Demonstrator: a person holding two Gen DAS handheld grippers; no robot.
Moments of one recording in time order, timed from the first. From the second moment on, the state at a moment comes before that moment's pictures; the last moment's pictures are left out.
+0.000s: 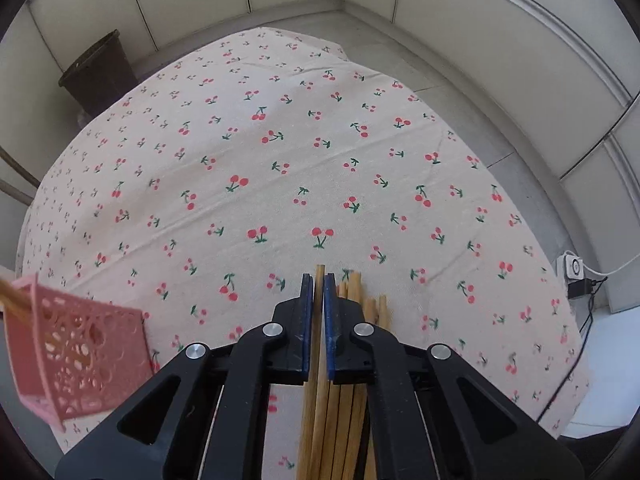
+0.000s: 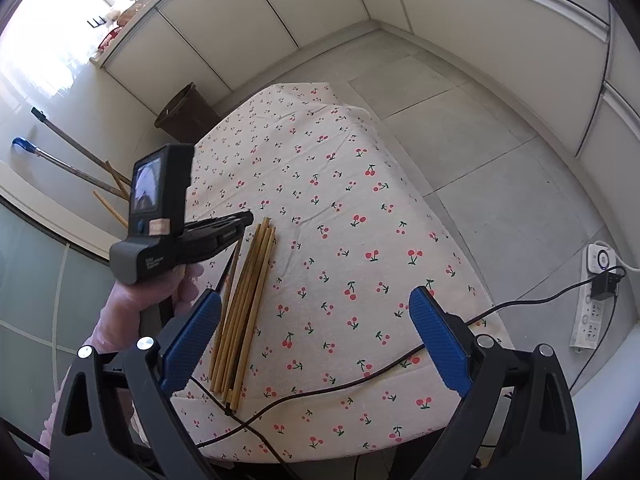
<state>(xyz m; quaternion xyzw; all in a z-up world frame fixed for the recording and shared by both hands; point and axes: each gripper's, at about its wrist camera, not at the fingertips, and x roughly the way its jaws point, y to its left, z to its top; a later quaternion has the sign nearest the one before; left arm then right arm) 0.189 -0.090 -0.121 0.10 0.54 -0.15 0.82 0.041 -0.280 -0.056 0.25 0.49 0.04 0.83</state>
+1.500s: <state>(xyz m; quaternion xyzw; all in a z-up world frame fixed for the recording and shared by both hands) 0.002 0.076 0.037 -0.02 0.37 -0.17 0.91 0.172 -0.159 -0.155 0.21 0.61 0.00 0.76</state>
